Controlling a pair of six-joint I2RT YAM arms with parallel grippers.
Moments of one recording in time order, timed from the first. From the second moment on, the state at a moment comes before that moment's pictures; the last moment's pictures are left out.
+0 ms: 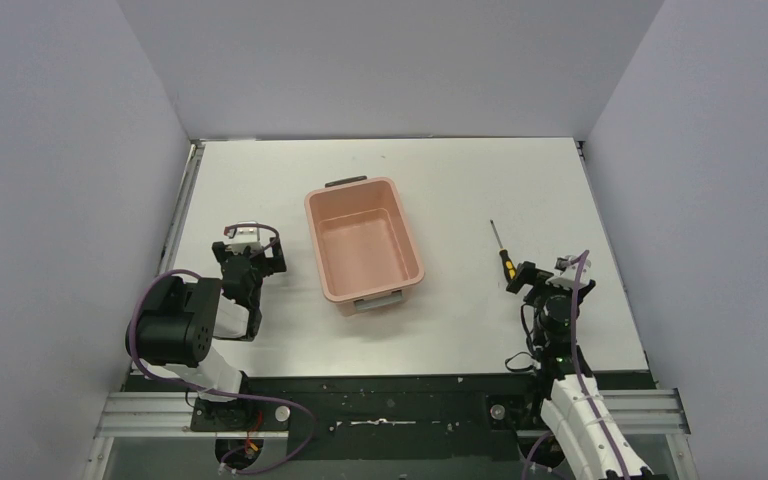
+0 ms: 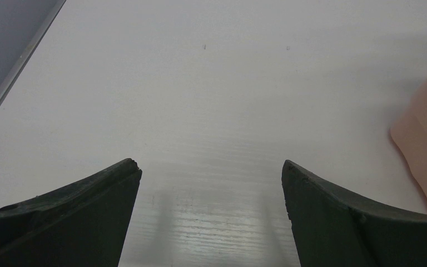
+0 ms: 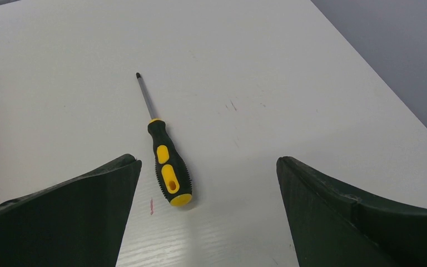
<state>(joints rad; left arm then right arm) -0.08 1.62 0.24 1.18 -0.20 -0.04 0.07 0.54 0.04 0.34 0.30 0.16</state>
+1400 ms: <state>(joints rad) -0.08 1.62 0.24 1.18 -0.20 -0.04 0.20 1.76 1.41 -0.77 0.20 0.08</state>
